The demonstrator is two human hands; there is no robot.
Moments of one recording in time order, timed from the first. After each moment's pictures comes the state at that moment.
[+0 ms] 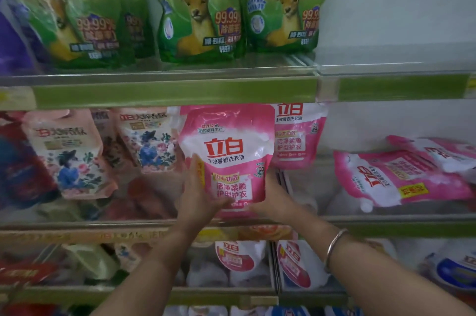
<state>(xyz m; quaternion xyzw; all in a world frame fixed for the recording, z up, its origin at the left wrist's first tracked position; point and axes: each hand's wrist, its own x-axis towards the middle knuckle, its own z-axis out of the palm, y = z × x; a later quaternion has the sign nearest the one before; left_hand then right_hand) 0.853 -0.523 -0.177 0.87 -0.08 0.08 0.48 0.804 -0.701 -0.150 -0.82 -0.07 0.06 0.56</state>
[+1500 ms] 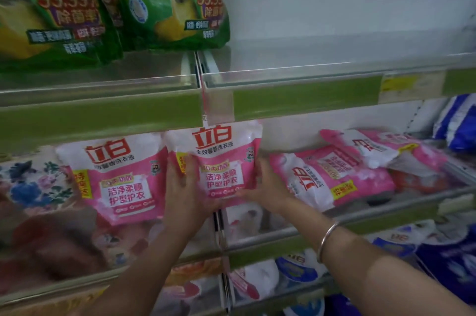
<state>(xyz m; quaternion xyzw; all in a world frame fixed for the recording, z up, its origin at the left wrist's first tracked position) 0.884 -0.674 -0.175 0.93 -0.18 0.12 0.30 0.850 -0.853 -0.171 -0.83 0.07 -0.06 0.55</state>
